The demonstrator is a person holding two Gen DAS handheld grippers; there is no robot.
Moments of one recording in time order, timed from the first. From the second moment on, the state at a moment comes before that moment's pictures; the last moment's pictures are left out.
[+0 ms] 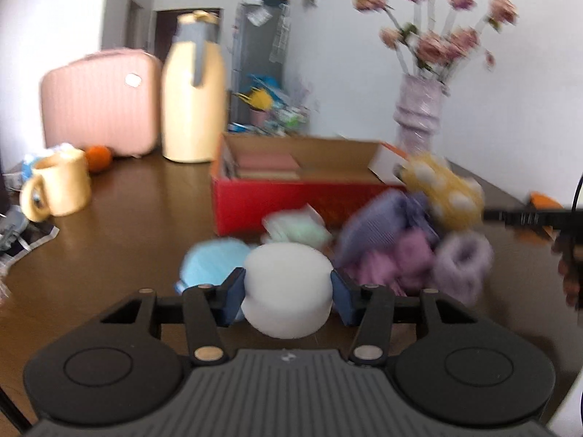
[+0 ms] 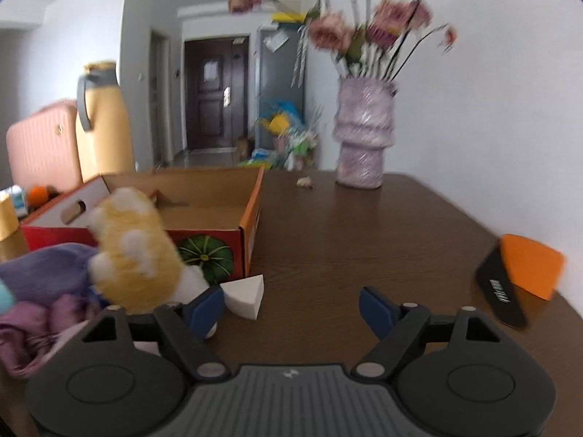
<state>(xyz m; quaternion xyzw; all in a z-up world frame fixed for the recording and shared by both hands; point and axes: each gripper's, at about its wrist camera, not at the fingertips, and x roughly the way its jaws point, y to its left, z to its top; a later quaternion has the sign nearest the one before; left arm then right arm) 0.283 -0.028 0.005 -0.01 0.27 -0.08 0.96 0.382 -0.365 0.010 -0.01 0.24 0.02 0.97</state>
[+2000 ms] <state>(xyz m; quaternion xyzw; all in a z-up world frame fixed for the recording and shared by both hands) 0.465 -0.048 0.108 -0.04 0.27 -0.15 0.95 0.549 -0.305 0.104 0.08 0.33 0.23 0.91</state>
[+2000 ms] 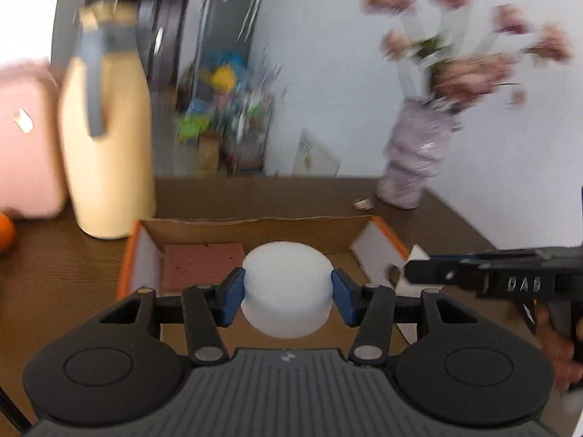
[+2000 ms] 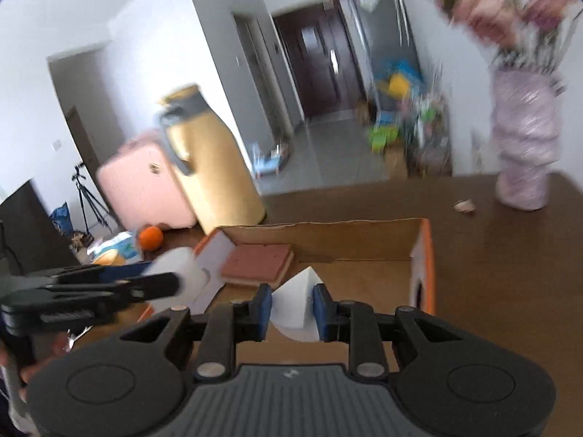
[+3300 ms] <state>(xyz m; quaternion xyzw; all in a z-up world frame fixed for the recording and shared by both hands) 0.529 -0.021 0.143 -0.02 0.32 -0.07 0.95 0.515 -0.313 0.156 0.00 0.30 0.17 0.94</state>
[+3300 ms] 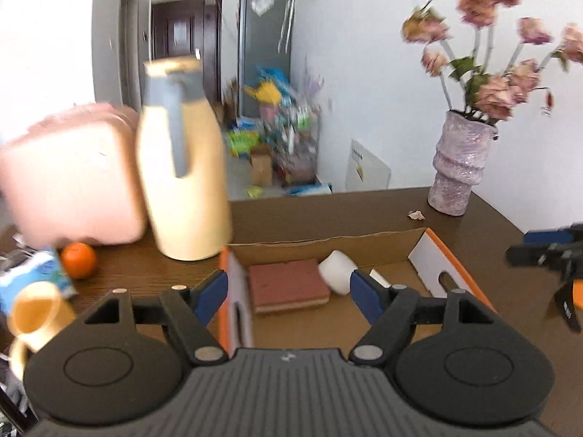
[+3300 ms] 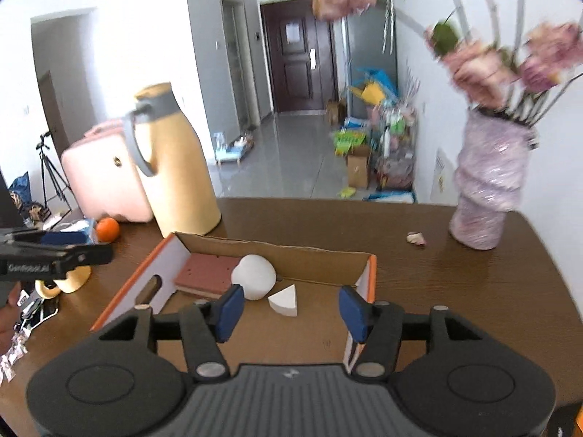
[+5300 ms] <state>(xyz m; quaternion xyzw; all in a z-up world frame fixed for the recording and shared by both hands) 0.377 -0.105 0.060 0.02 0.20 -0.14 0.97 0.382 -0.294 0.017 0.06 0.21 0.15 0.96</state>
